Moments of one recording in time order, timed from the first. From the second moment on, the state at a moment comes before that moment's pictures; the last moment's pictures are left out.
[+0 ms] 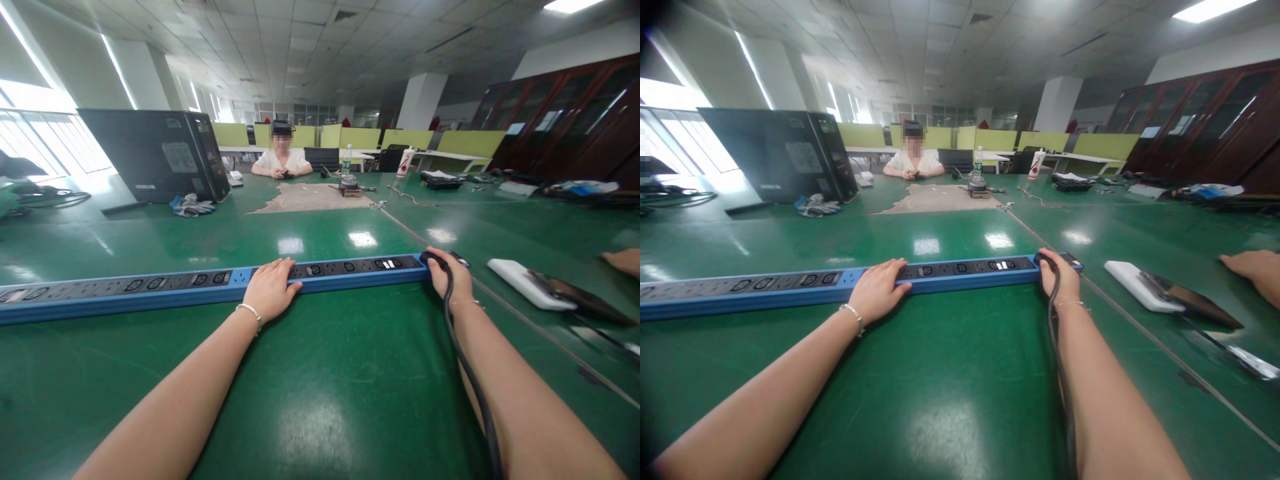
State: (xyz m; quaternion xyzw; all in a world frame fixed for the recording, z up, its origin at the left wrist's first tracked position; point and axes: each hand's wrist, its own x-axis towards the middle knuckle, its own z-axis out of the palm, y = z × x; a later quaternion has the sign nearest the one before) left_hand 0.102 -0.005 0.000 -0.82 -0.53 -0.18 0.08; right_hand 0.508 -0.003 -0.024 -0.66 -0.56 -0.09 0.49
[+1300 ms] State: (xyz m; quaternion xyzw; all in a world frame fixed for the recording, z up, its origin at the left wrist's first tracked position) left_hand 0.100 -0.002 -0.001 -0.83 -0.52 -0.19 0.08; right_hand 0.473 -0.007 -0.017 -0.70 -0.56 -0.09 0.43
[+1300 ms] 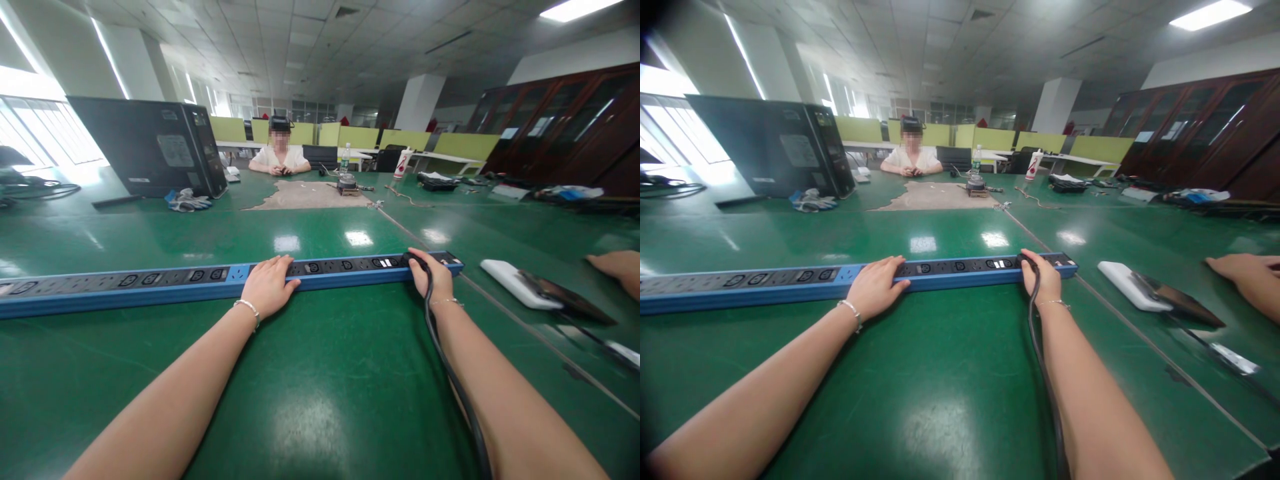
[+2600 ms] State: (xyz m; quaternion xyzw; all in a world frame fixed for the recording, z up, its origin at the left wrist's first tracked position) left_hand 0.101 -0.004 -0.003 -0.83 -0.52 -0.19 0.08; right_hand 0.363 -0.018 -0.012 -0.63 -0.68 -0.12 0.37
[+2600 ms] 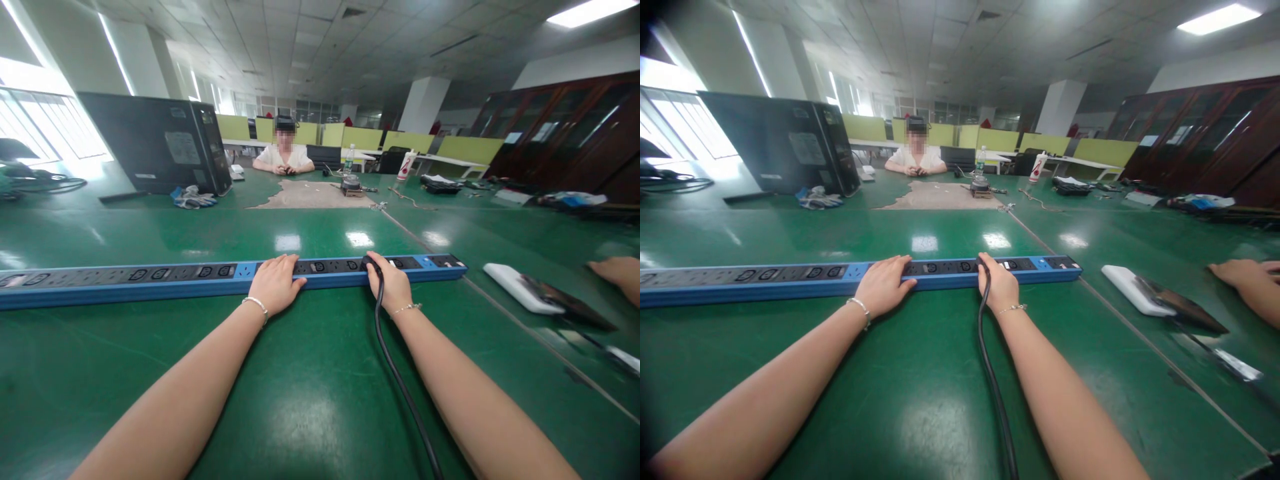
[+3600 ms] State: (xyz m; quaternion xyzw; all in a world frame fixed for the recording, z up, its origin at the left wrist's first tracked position) left_hand 0.093 -0.001 -0.008 -0.76 -0.58 -0.27 0.06; right_hand 0.223 -0.011 0.006 -0.57 -0.74 -0.04 0.36
